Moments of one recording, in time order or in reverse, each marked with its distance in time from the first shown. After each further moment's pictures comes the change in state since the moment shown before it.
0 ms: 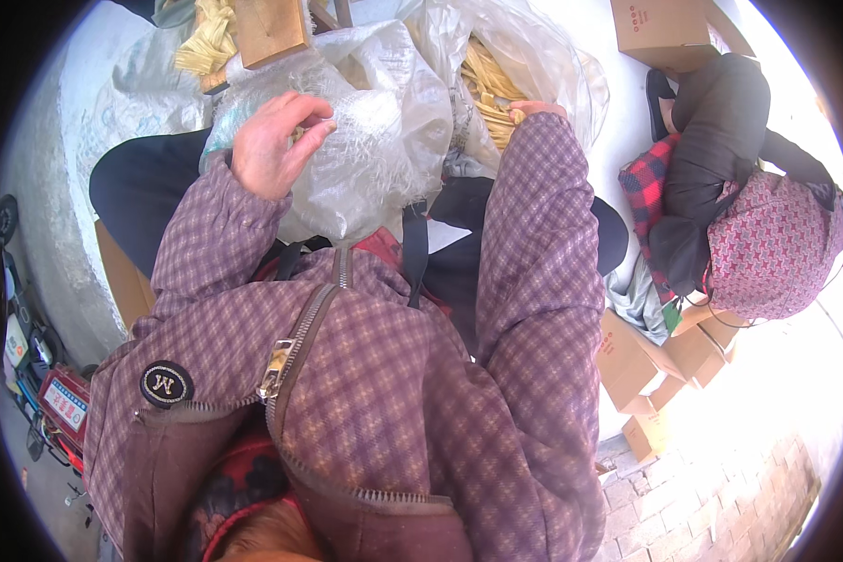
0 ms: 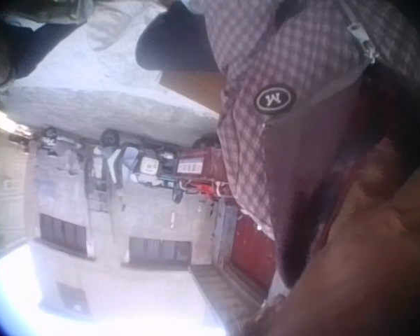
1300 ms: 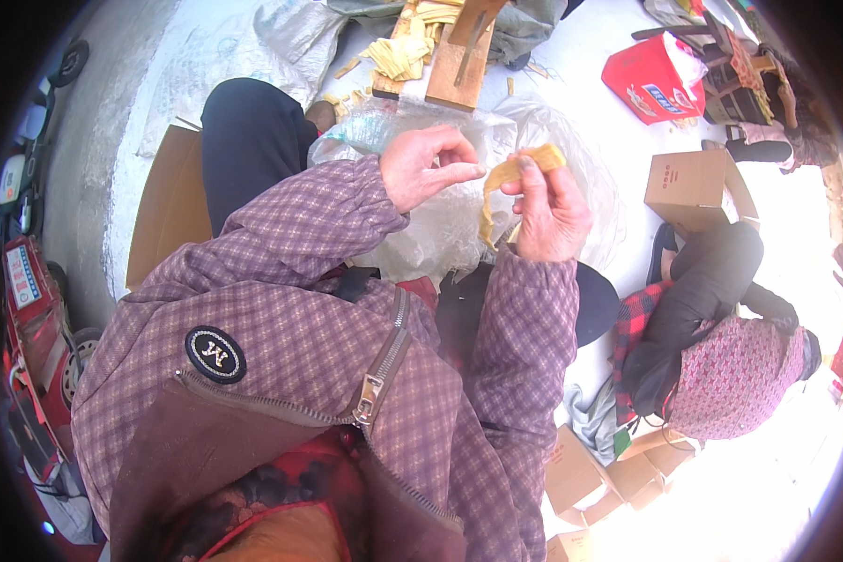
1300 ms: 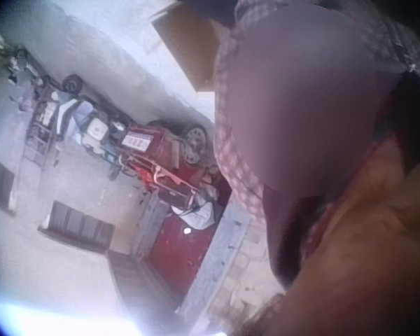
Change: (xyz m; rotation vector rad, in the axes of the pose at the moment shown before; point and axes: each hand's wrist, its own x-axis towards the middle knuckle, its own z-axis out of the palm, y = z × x) left_hand -0.008 0.016 0.000 -0.525 0.142 -0.118; right_hand -0.274 -0.025 0.056 0.182 -0.291 -1.110
